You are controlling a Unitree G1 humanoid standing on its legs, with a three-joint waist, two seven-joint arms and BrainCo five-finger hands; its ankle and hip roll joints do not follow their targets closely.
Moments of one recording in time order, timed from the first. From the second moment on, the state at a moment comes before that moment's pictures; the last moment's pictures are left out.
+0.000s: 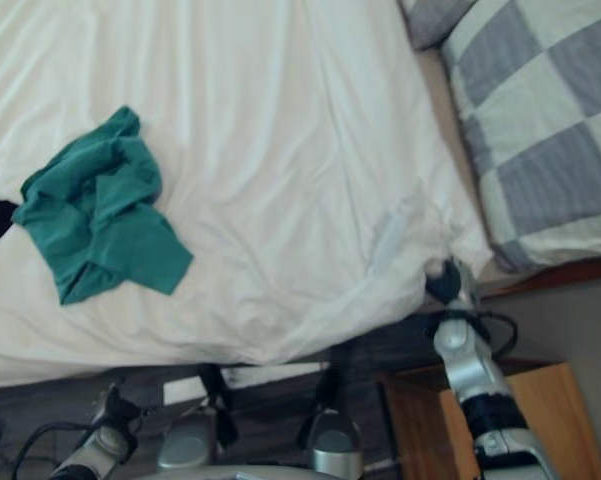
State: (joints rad) left arm -0.01 0.35 -0.19 1.05 0.29 0.07 0.27; right arm -0.08 -0.47 0.02 0.48 -0.26 0.03 -0.35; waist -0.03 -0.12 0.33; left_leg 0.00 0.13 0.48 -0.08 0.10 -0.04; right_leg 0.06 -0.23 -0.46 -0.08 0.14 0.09
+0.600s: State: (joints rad) left arm 0.07 0.30 -0.20 1.08 0.28 0.09 0.28; right arm 0.09 -0.43 -0.30 0.52 0.03 0.12 -0.64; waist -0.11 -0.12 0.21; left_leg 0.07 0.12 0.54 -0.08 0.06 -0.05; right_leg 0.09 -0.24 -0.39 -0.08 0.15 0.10
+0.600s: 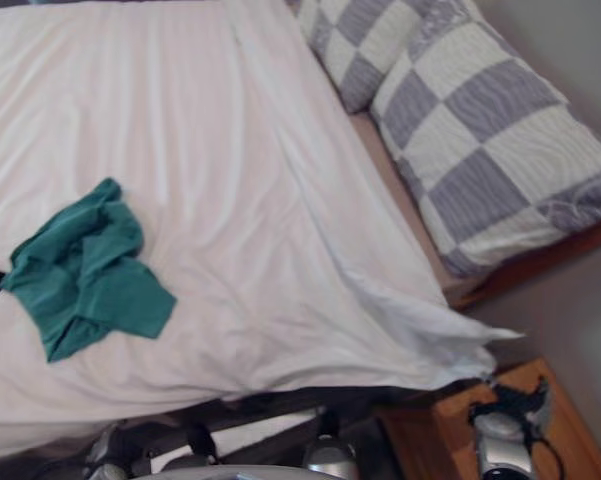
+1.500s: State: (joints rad) left arm -0.12 0.28 -0.25 0.99 0.24 0.07 0.34; right arm -0.20 -0.30 -0.02 0.79 0.00 0.04 -0.59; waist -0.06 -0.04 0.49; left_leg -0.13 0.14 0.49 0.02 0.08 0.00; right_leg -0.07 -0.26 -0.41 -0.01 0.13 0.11
